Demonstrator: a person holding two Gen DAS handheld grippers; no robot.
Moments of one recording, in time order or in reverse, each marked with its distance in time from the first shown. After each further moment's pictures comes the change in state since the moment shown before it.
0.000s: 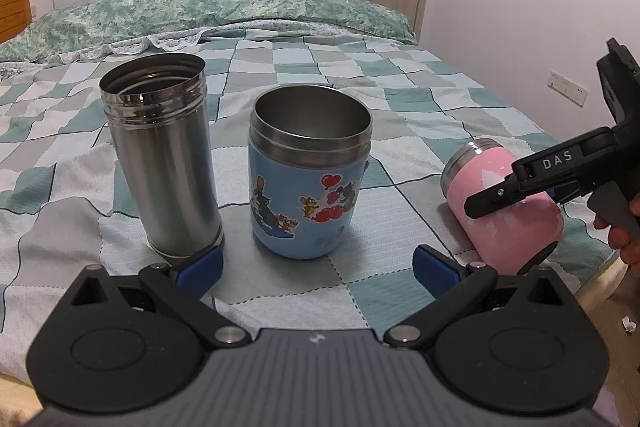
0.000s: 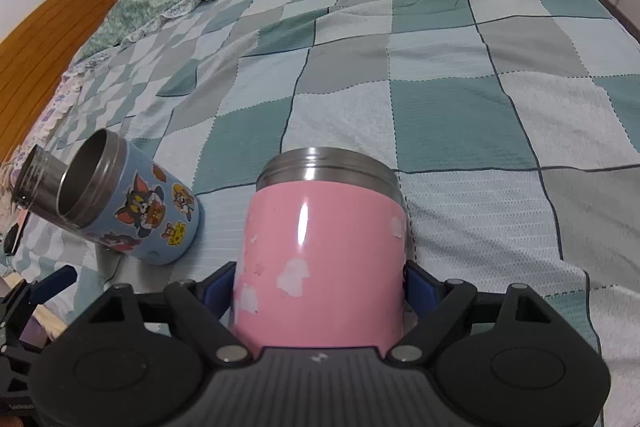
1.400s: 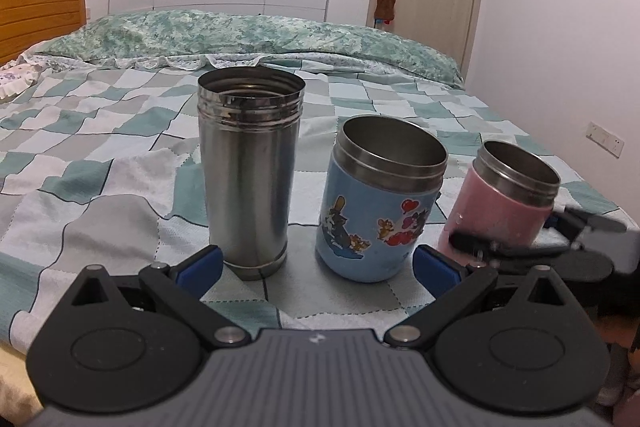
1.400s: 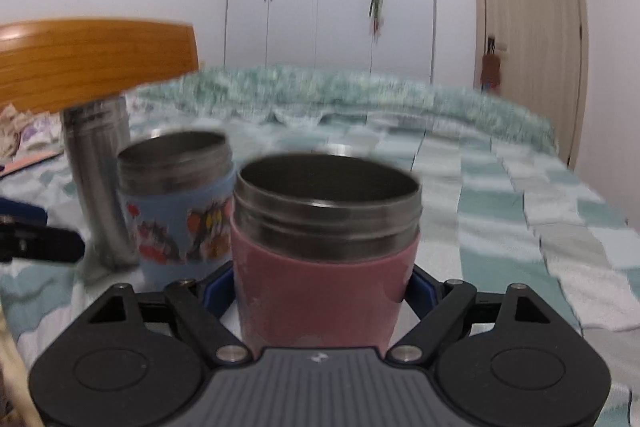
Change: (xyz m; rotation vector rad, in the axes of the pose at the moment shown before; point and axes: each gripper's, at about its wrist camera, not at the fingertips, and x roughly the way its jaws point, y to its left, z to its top) left arm -0.012 0.029 -0.010 -0.105 -0.122 0.113; right arm 0.034 0.075 -0.061 -0.424 -0.497 -0.082
